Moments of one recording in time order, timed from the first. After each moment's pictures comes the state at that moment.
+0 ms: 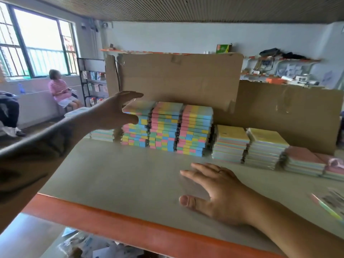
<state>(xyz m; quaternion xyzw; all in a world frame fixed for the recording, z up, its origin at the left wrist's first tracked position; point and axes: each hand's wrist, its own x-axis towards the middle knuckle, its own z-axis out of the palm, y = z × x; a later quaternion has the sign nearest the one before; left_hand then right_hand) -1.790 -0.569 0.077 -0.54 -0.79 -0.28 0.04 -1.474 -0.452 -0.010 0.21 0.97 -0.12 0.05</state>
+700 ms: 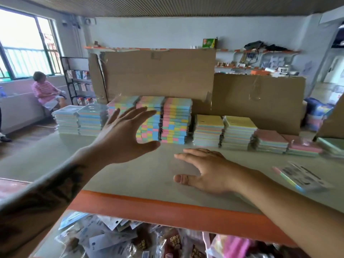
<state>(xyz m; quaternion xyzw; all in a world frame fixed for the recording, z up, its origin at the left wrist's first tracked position) -1.684 -0.579 0.030 -0.59 -0.77 -0.19 0.16 -1.450 -0.440 -0.004 0.22 0.97 -0.12 0.02</state>
